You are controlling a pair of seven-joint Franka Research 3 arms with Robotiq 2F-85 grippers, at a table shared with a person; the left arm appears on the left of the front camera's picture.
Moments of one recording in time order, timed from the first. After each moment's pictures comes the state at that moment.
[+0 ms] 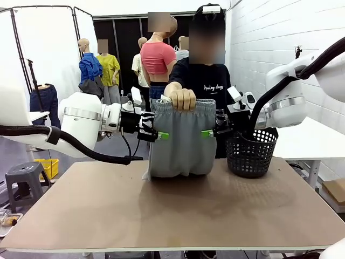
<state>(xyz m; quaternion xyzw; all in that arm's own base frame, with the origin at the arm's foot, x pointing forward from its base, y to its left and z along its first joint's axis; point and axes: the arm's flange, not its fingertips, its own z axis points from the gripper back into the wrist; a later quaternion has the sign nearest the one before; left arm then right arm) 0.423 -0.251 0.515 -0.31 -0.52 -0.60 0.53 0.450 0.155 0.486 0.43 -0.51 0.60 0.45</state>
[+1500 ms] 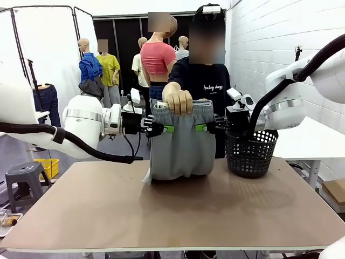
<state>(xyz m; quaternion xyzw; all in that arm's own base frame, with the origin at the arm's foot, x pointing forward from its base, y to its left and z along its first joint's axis) 0.434 -0.255 0.503 -0.38 -0.51 -0.57 0.52 0.457 0.157 0.480 0.48 -0.48 0.57 0.46</state>
